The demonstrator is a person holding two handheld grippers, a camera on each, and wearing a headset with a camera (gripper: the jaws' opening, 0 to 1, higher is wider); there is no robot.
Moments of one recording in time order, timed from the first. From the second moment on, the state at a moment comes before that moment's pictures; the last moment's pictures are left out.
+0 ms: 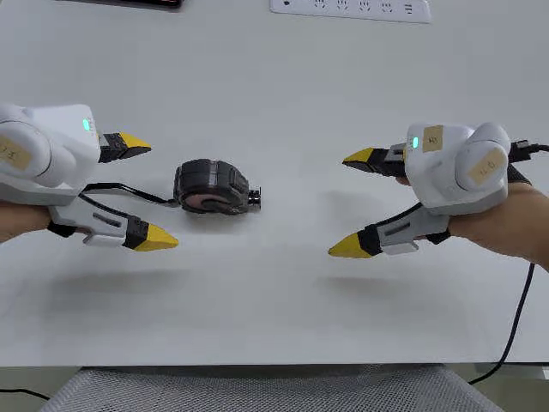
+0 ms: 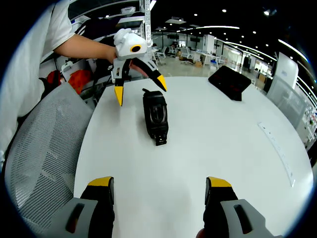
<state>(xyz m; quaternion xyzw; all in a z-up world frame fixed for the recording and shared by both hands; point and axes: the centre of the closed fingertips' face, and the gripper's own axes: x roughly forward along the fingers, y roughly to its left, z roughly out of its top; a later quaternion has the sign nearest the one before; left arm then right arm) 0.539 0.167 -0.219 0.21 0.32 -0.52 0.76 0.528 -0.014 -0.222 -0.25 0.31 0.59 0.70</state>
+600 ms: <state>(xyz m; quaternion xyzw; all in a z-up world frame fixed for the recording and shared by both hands) 0.549 0.152 -0.229 0.22 0.33 -0.53 0.74 0.536 -0.001 -0.228 -0.24 0.31 0.61 0.69</state>
